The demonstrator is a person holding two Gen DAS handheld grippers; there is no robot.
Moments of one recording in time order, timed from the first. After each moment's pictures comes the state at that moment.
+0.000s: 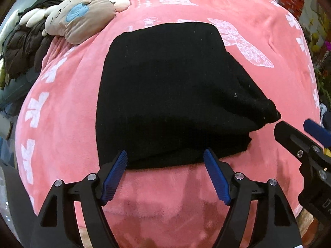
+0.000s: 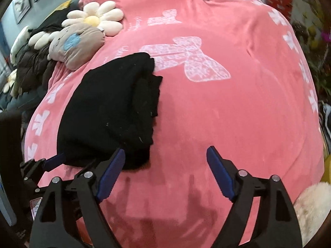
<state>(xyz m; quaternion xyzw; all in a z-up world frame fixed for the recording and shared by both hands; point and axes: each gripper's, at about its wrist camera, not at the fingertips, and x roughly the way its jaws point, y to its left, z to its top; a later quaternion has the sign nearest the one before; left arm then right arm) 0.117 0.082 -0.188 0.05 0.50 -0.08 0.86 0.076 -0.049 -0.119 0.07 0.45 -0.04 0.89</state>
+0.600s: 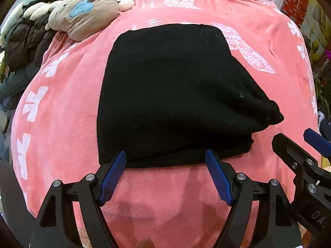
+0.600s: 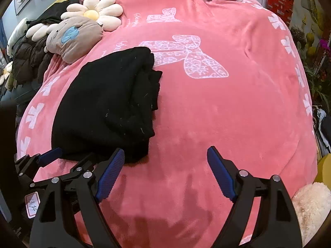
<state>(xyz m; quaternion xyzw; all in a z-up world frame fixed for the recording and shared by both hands) 0.115 0.087 -0.192 0.03 0.49 -0.08 0.86 0.071 -0.035 -0.122 0.04 0.46 -0.05 0.88</state>
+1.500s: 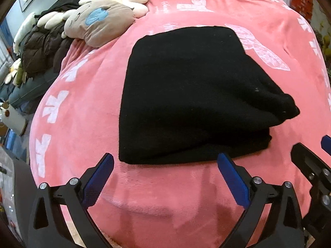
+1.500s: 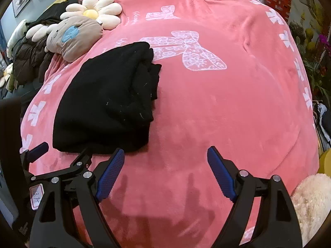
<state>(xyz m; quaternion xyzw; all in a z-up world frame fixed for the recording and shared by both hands) 0.106 0.087 -0.193 0.06 0.48 -0.02 0.88 0.056 -0.035 -0.124 0.05 0.47 -0.05 0.88</state>
